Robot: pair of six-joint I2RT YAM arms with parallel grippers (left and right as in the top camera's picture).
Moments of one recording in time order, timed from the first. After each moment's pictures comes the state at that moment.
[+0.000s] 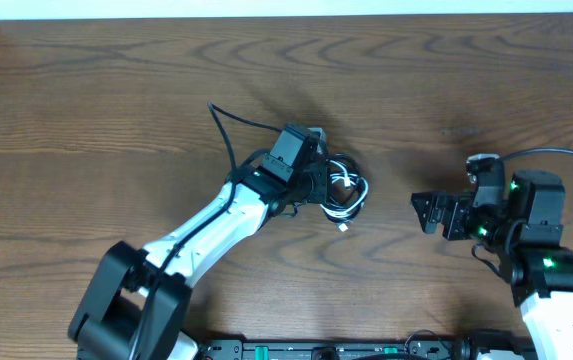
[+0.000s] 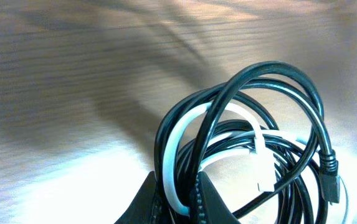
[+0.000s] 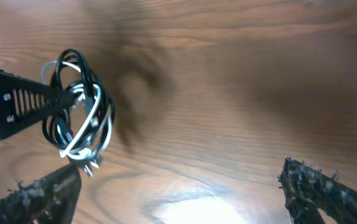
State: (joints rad) left arm -0.59 1.64 0.98 -0.31 0.26 -0.52; right arm -0.04 0.91 0.66 -0.60 -0.44 0.15
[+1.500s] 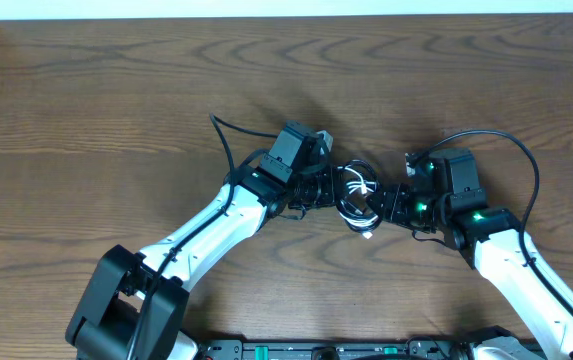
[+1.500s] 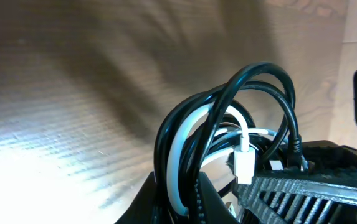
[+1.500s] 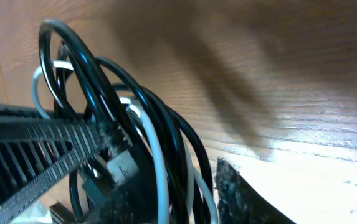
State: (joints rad) left arm -0.59 1.63 0.98 -0.29 0.50 -0.74; right arm 0.27 1.28 0.66 -0.35 -0.49 0.64
